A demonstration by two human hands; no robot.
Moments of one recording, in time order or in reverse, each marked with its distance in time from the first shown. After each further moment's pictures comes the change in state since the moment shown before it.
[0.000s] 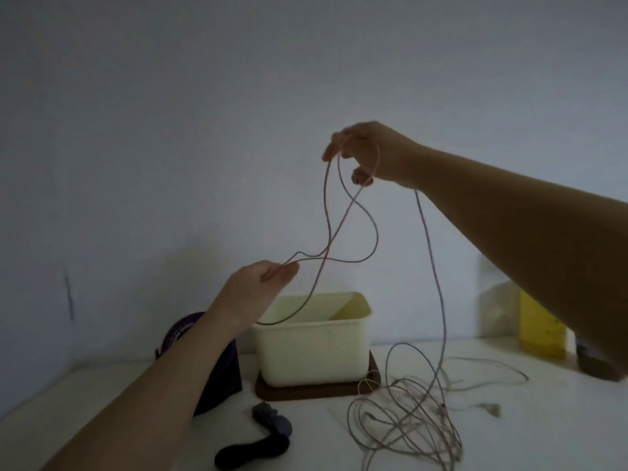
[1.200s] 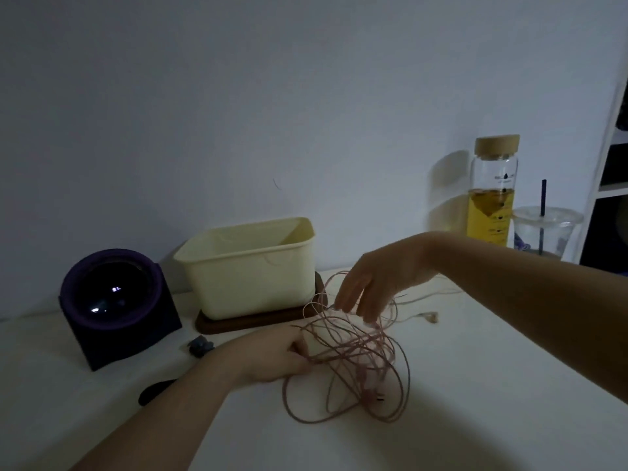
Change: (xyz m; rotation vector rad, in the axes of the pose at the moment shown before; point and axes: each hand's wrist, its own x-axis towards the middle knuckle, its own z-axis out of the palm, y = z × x) left_hand -0.057 -0.052 0.157 0.308 -0.836 -0.032; right_hand -0.160 0.158 0.044 -0.076 -1.011 0.596
